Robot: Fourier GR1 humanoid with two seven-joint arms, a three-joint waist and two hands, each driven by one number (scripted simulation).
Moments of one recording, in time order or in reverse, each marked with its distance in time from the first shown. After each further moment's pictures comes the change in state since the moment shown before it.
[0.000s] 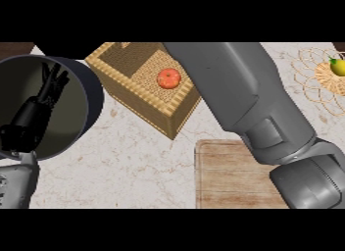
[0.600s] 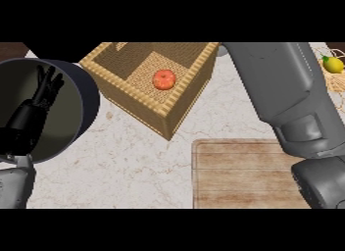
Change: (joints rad) left arm 0.023 0.007 0.015 -0.006 0.004 0.003 -0.002; right arm 0.112 -0.092 -0.112 -0.163 0.025 -0.450 0.002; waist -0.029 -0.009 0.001
